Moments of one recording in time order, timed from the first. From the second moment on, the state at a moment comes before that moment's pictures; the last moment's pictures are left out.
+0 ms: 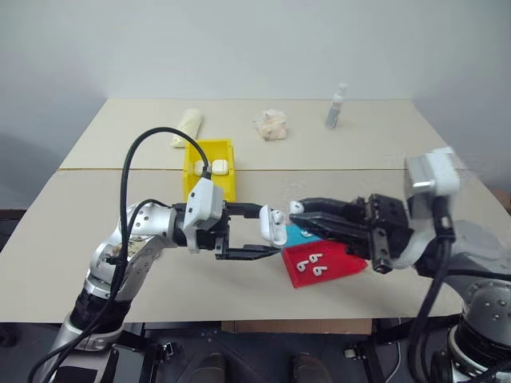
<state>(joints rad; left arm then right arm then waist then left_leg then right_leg) -0.52 0.58 -0.10 -0.34 -0.58 0.37 -1.16 -0.44 -0.55 -0.31 -0.76 1.05 0.97 0.74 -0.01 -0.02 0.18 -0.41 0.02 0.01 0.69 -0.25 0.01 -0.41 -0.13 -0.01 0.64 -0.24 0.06</state>
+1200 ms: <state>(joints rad) -0.49 0.56 -0.10 -0.36 -0.58 0.37 -1.15 -0.37 -0.69 -0.10 -0.70 0.96 0.77 0.75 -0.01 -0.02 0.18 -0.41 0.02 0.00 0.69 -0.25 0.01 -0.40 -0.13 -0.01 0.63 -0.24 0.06</state>
